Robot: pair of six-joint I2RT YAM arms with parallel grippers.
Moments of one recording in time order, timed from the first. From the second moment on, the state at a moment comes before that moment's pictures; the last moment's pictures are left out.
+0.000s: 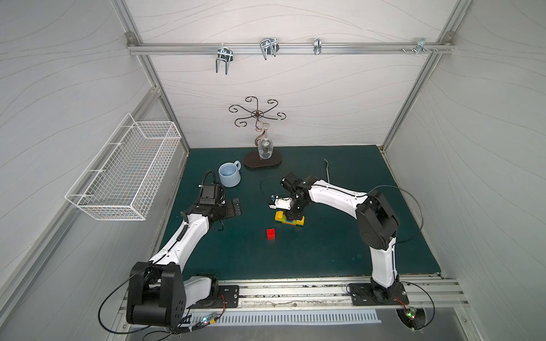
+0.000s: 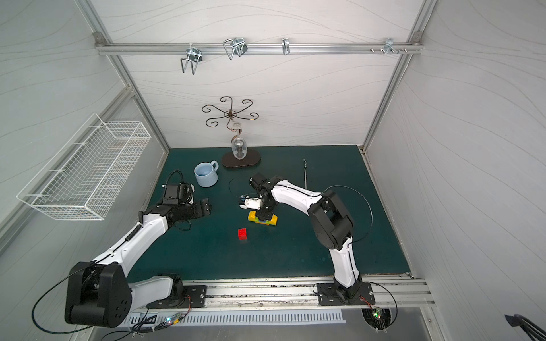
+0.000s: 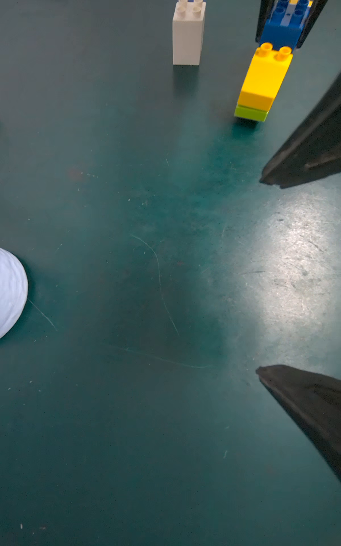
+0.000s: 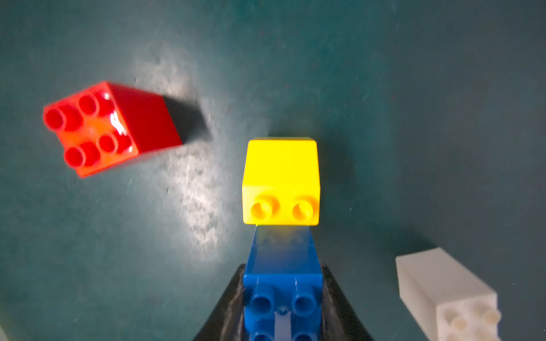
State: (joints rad) left arm -0.05 1.21 0.74 -0.53 0.09 -0.33; right arm 0.82 1.99 1.52 -0.89 -0.16 -0.63
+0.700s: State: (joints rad) left arm -0.05 1.21 0.72 -0.51 0.12 -0.33; right arm 0.81 1.97 1.48 -0.92 -0.21 -0.62
